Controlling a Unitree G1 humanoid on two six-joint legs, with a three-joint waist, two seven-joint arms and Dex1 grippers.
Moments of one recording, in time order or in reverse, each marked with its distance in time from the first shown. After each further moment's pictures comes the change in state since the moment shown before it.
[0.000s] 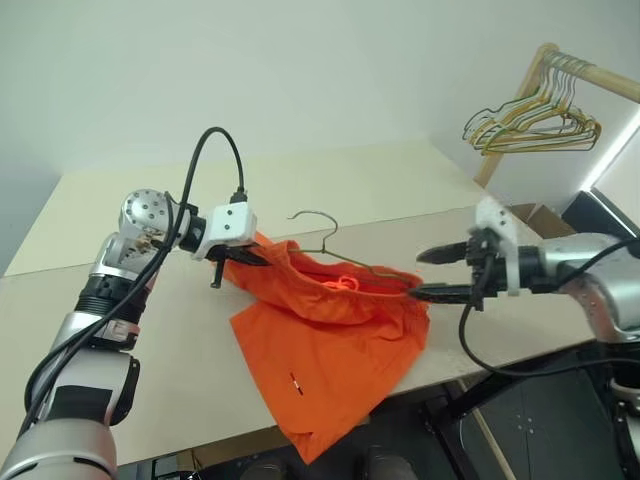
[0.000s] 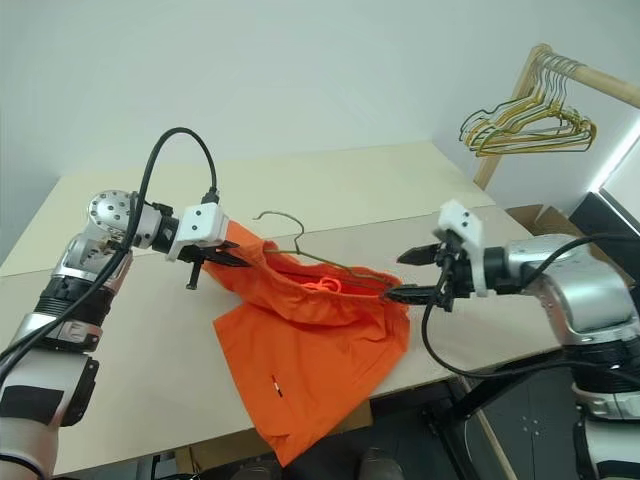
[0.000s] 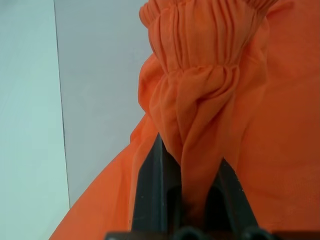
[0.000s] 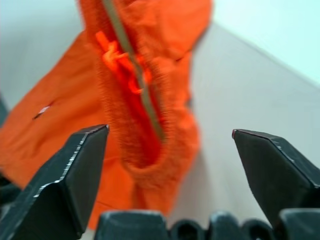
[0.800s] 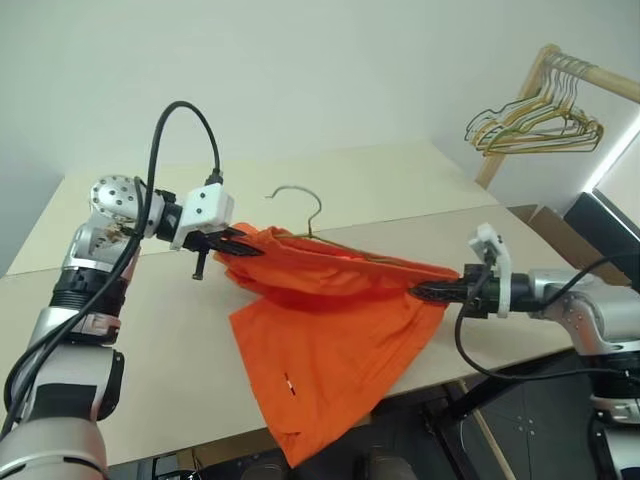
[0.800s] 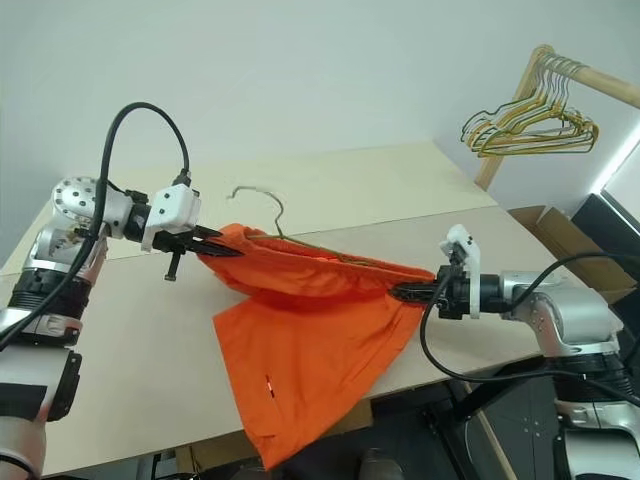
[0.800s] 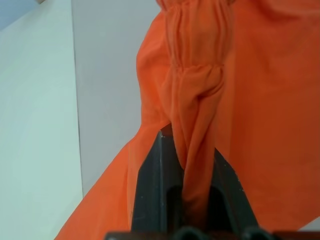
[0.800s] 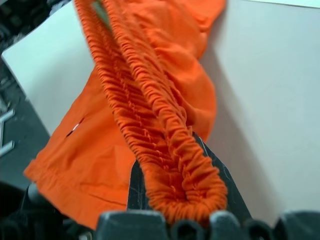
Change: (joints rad) left arm -0.009 0.067 0.043 -0.003 -0.076 -0.005 -0.040; right arm 0.109 0.096 0.032 0.139 0.056 0.073 0.054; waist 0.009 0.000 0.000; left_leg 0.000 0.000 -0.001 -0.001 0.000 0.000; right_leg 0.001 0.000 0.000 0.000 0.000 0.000
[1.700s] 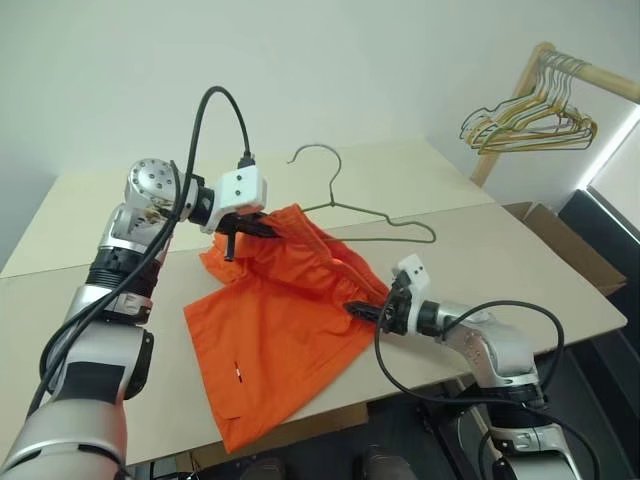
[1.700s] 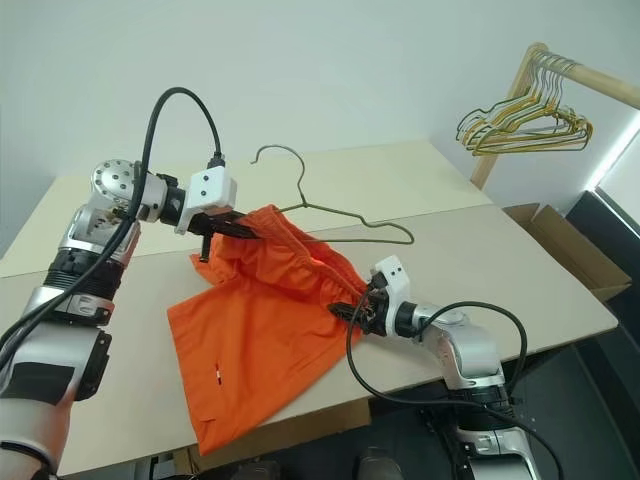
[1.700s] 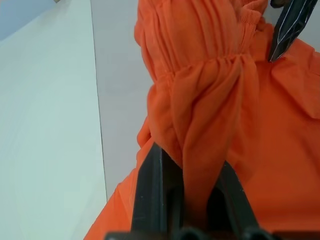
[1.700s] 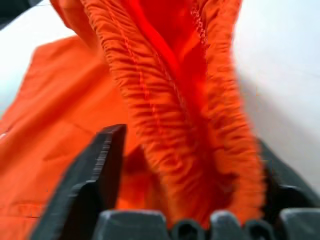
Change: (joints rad) left arm -0.139 -0.114 -0.032 0.066 0.107 0.088 0.082; right arm 0.114 0.510 0.034 -0.086 -0.216 -0.042 -0.421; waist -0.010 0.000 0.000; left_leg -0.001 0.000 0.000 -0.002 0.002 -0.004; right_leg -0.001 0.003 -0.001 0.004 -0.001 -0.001
